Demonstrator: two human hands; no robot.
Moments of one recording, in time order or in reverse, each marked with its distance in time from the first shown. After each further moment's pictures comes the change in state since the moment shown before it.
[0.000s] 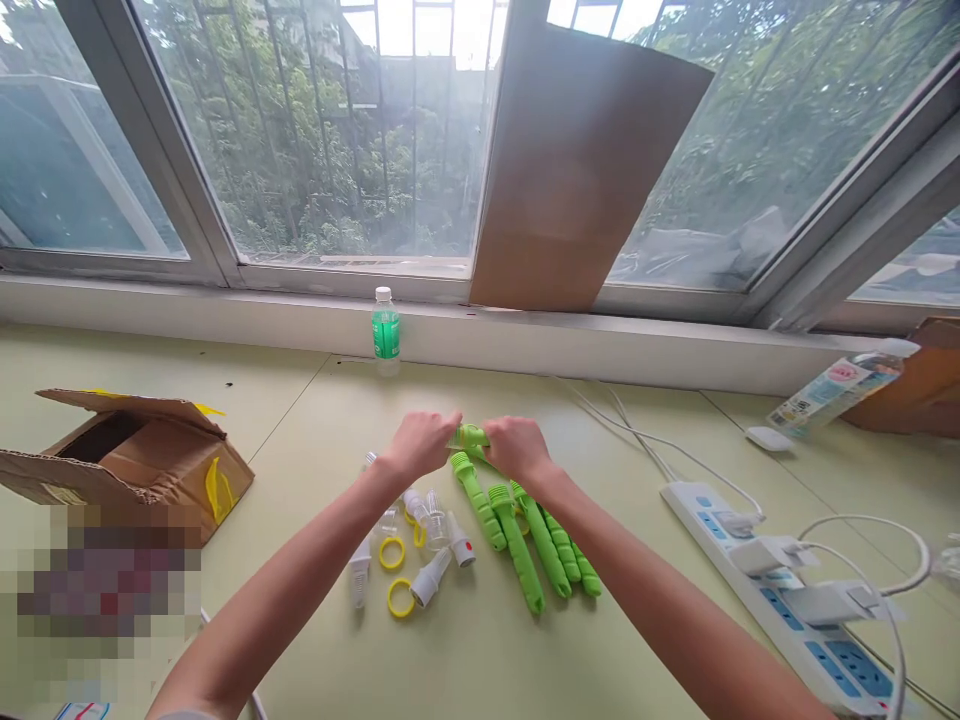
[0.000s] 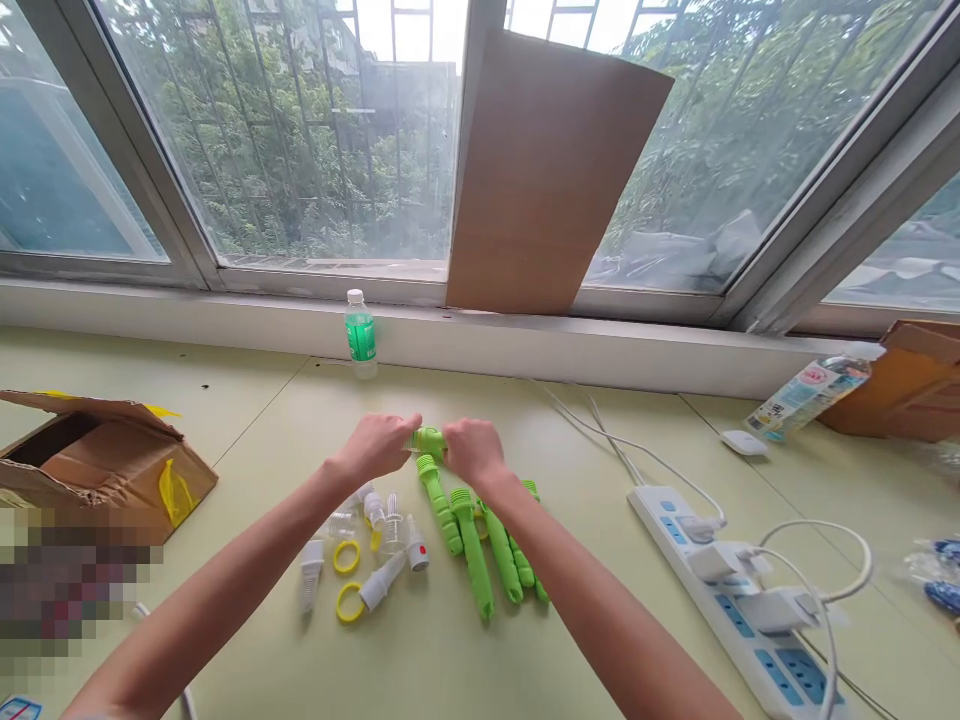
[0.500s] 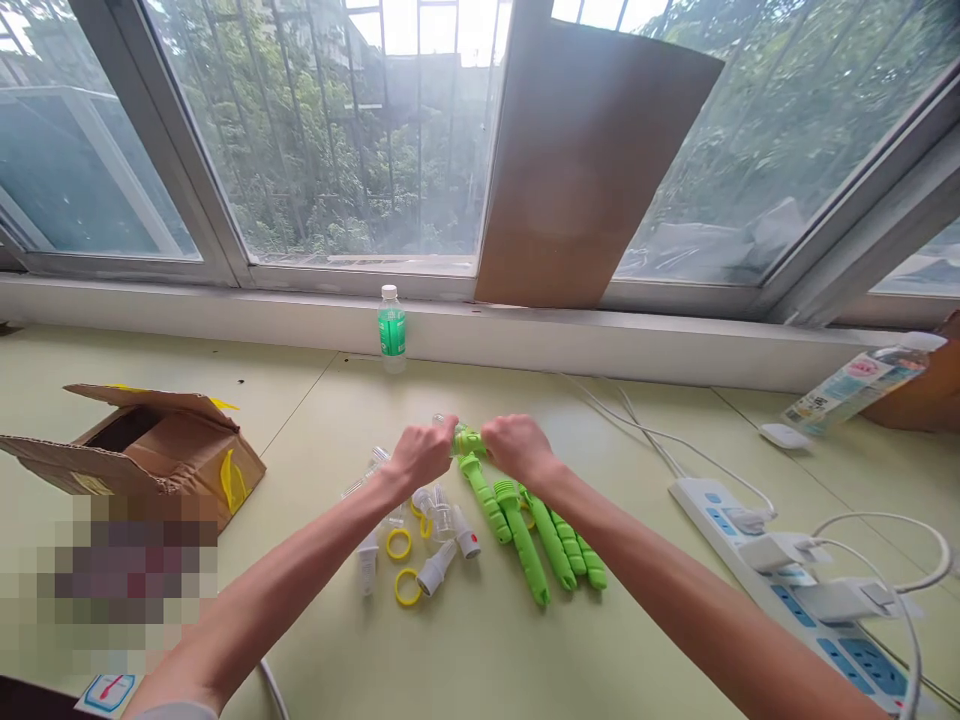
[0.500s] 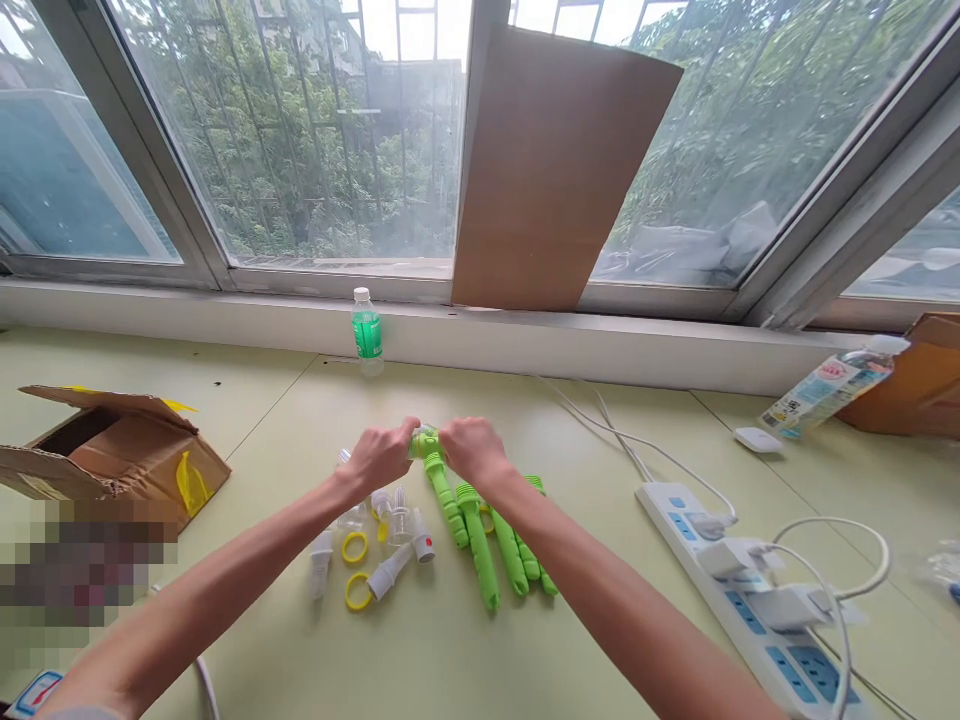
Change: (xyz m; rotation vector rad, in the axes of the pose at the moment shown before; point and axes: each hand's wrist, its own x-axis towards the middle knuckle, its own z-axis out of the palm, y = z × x) left_hand -0.014 -0.001 0.023 0.035 0.017 -0.088; right_hand -0.002 -0.008 0.002 0.002 0.005 -0.029
